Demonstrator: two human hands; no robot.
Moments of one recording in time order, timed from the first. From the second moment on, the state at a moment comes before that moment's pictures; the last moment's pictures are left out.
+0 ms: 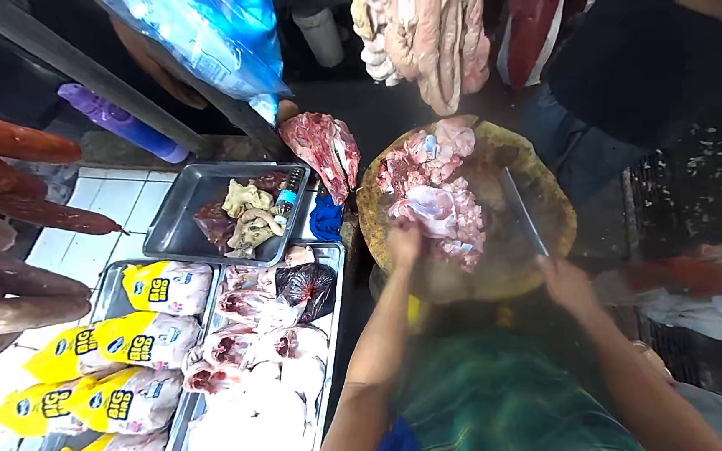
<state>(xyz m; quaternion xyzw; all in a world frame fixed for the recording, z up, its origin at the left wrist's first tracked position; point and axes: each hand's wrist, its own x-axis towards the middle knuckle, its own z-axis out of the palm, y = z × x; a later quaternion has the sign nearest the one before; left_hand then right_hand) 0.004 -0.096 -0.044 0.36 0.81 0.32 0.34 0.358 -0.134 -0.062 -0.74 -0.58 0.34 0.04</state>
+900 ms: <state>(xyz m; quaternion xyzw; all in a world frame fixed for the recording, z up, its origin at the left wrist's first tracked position) -0.021 -0.068 -0.008 0.33 0.78 0.35 0.39 0.364 -0.155 -0.059 -0.49 -0.71 0.49 -0.11</state>
